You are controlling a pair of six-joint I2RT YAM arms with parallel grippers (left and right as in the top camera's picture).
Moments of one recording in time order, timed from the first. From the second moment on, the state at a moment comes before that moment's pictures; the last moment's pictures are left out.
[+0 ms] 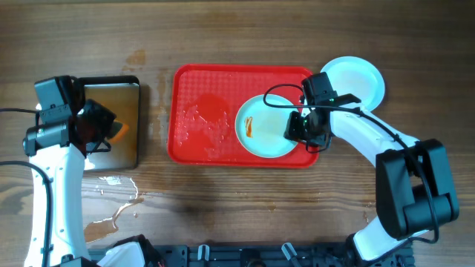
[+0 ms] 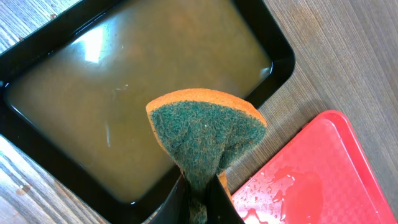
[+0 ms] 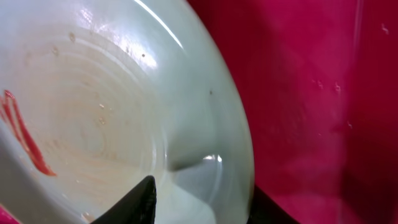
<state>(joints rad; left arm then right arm) 0.29 1.31 1.04 -0.81 0.04 -0.67 0.27 1.79 1.00 -0.60 -0.25 0.50</state>
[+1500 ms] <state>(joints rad) -0.21 1.50 1.04 -0.61 0.17 -0.68 0.35 1.93 1.12 -0.34 -0.34 0.46</state>
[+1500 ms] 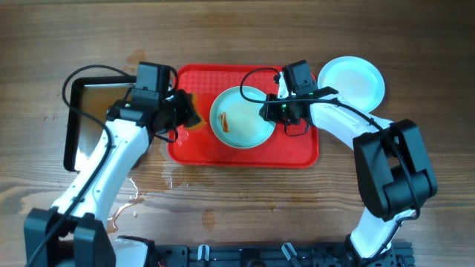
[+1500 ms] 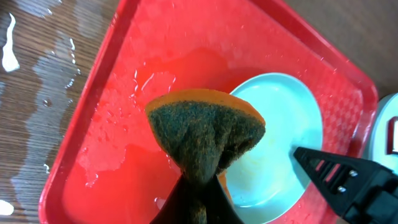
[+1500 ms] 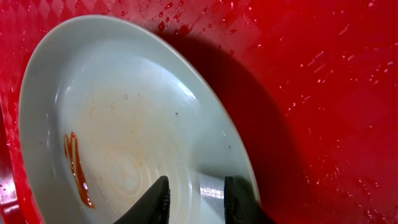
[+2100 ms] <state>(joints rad) -0.22 1.51 1.04 -0.62 0.17 -0.68 0.29 1.93 1.44 -0.66 -0.19 0.34</state>
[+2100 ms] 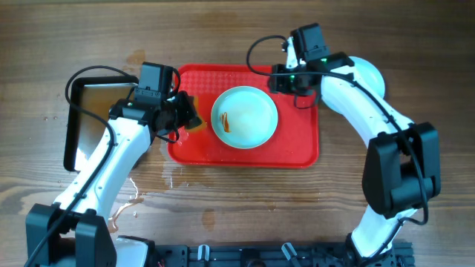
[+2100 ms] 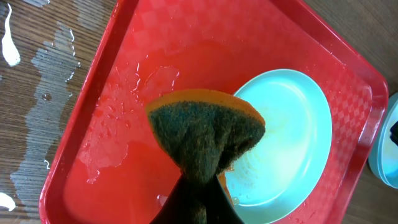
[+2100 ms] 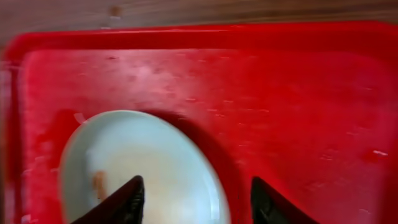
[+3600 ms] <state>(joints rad) -0.28 1.51 1.04 -0.52 0.17 -0.68 0.33 2.08 1.36 -0.63 -0.35 0.35</state>
